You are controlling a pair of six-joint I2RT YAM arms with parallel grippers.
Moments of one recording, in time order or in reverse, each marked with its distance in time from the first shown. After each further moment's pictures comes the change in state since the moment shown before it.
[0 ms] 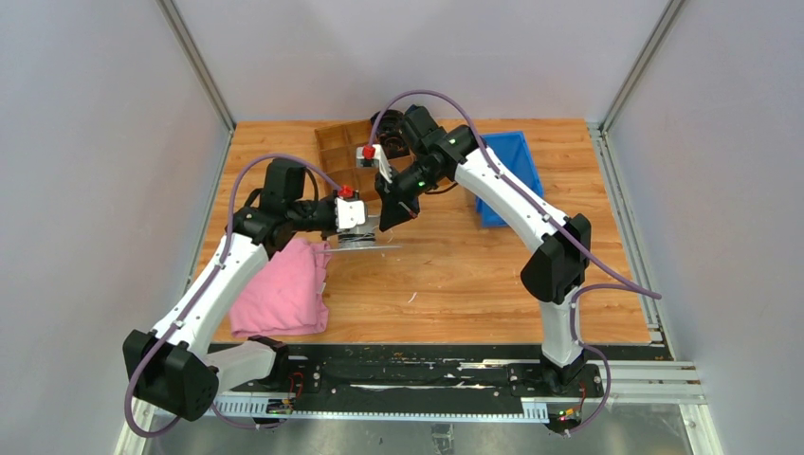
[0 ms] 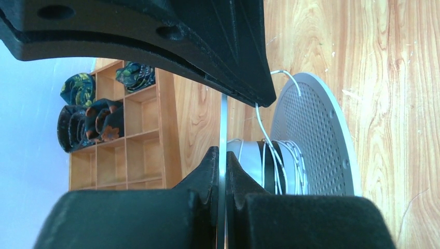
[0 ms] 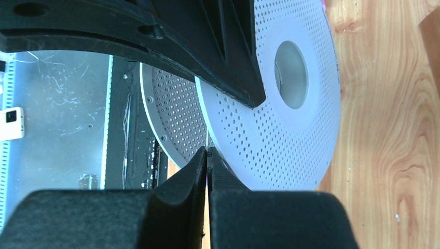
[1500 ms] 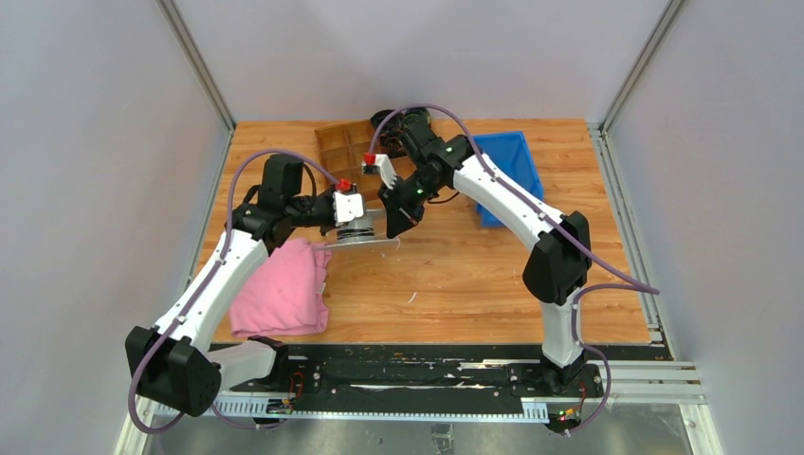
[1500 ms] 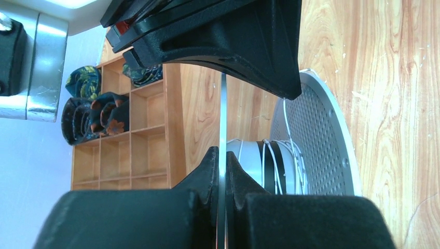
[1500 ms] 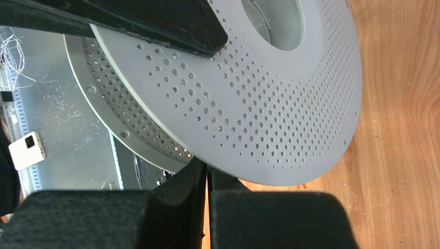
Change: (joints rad) left arm 0.023 0.022 0.018 0.016 0.008 -0.021; right arm 0.000 -0.016 -0.138 0.067 0.117 0.203
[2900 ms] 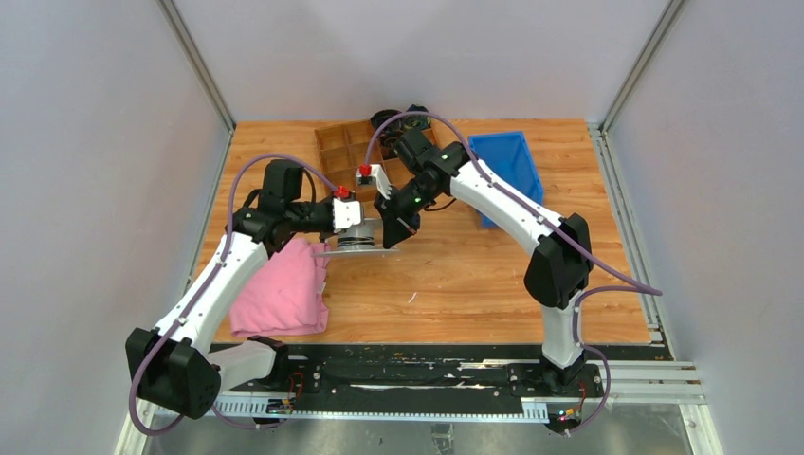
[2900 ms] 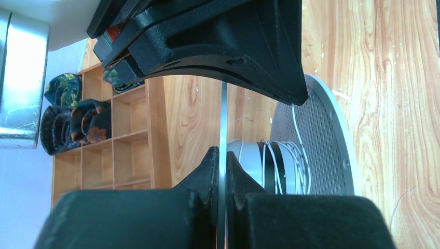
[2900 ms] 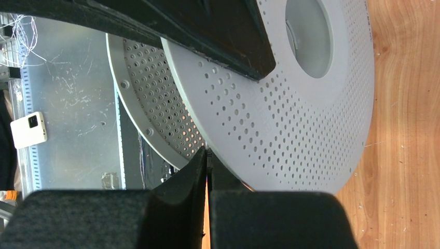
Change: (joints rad) left arm 0.005 -0.014 -0.033 -0.027 0.058 0.035; right arm 0.035 -0.020 -0.043 0.002 -0.057 -0.075
